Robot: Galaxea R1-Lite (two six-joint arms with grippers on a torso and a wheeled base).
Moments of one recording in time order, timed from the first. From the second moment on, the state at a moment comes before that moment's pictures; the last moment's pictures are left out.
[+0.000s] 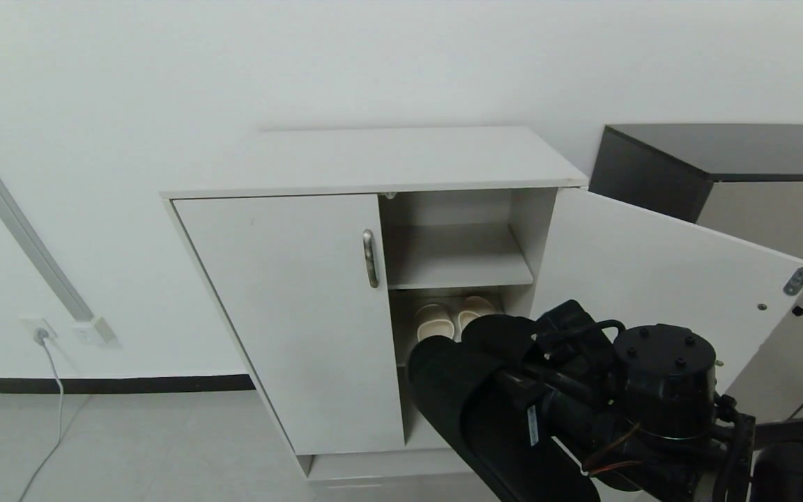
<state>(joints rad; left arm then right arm) 0.00 0.00 0.00 0.00 0.02 -0.03 0.83 1.79 -0.55 -0.99 -0.22 0.07</state>
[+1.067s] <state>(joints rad) 0.00 0.00 0.00 0.00 0.02 -0.03 0.83 1.80 -0.53 -1.01 -0.22 0.05</state>
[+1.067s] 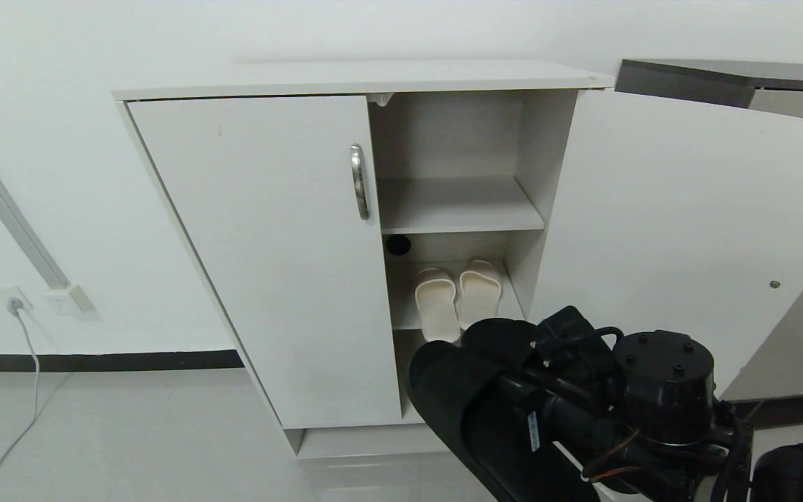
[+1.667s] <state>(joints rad) 0.00 0.00 0.00 0.00 0.02 -0.03 0.87 1.82 -0.81 -0.60 -0.55 0.21</state>
